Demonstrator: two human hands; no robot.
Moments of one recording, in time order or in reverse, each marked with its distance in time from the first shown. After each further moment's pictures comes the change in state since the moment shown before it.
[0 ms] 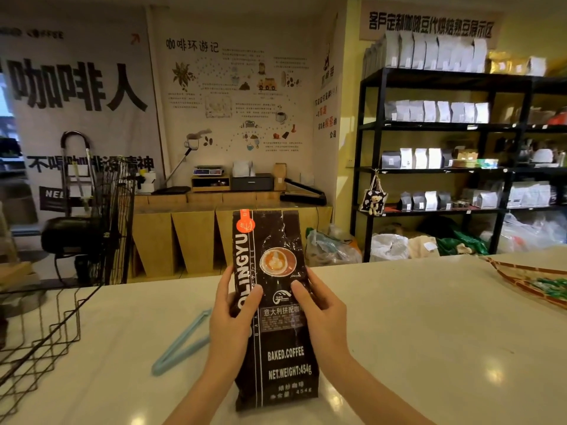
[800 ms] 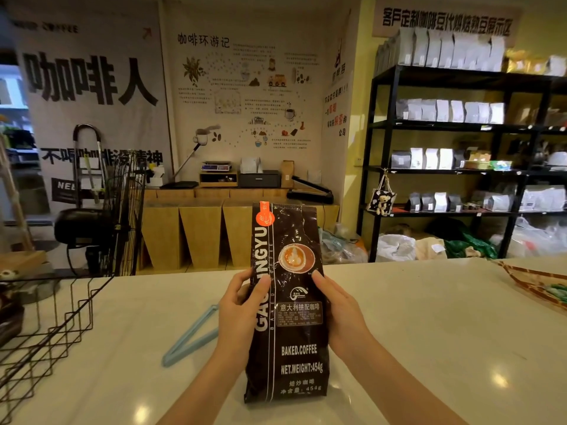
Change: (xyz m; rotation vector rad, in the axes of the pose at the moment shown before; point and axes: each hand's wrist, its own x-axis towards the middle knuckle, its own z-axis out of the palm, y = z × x) left_hand 0.010 0.003 -0.003 -0.155 0.010 -0.086; right_hand 0.020 -0.007 -0.011 0.292 -0.069 0.397
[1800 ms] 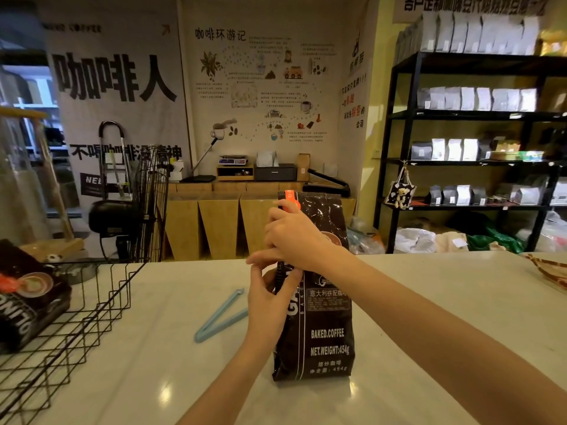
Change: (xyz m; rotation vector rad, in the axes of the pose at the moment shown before) left_hand -0.011 -0.005 0.001 0.203 0.003 0.170; right_hand 0.042 -0.039 0.107 -1.981 -0.514 -1.259
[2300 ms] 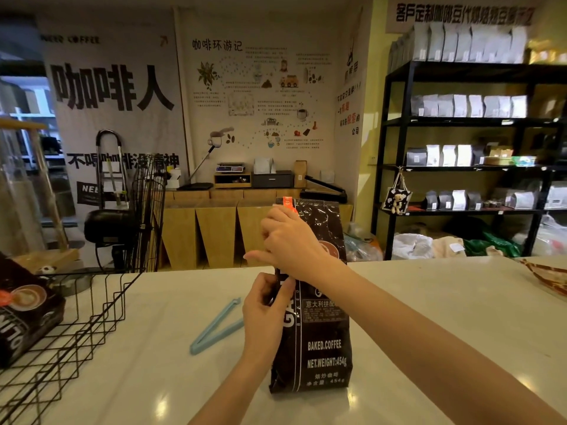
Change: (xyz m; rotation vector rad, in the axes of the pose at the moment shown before) left_hand -0.003 -0.001 0.001 0.039 0.046 0.093; right_hand -0.002 -0.001 0.000 -0.045 0.191 0.093
